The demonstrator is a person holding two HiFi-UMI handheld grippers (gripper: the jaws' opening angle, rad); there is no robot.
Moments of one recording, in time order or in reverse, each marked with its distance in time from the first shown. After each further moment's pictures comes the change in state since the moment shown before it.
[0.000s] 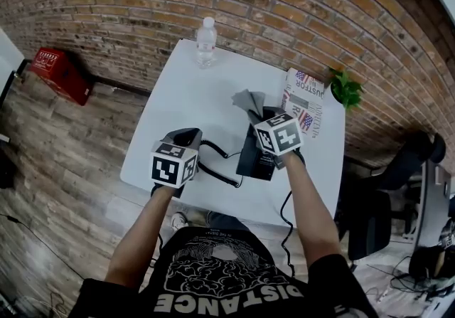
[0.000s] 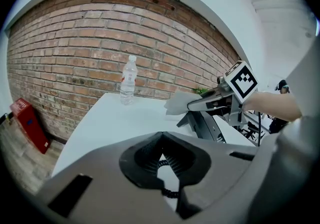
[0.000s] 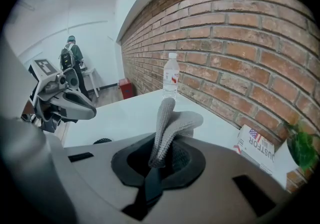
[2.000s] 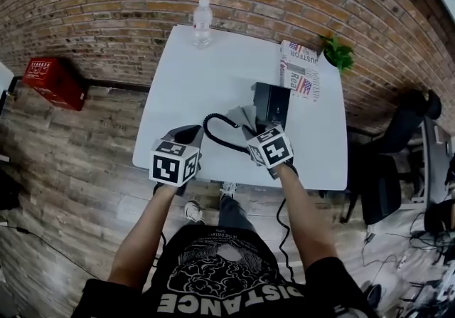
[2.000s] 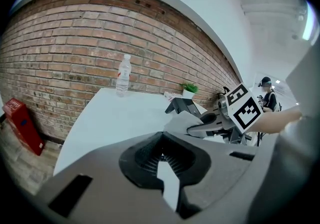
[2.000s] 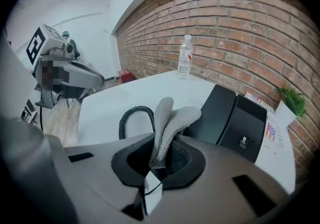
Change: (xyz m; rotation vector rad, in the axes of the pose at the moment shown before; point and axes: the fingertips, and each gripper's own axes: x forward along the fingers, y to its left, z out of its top) left arm -0.060 -0.013 -0.054 0.053 0.019 -0.106; right arm -0.011 0.114 -0.103 0.062 0.082 -0.050
